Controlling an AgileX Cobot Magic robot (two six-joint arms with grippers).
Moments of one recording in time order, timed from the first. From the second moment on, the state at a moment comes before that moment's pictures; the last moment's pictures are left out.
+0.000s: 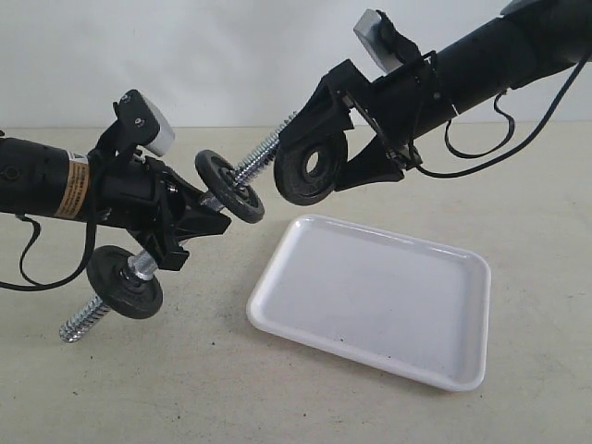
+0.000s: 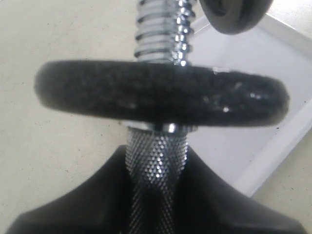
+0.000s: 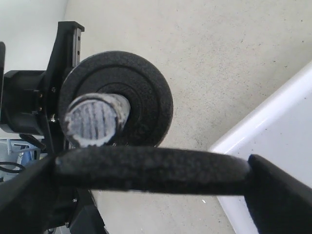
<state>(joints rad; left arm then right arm) -0.21 1.76 -0.88 1.56 -0.63 -0.95 0.21 1.99 -1.50 1.10 1.20 -0.65</state>
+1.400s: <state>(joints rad) -0.21 1.76 -0.88 1.58 -0.69 -0.95 0.21 1.99 -1.50 0.97 1.20 -0.60</state>
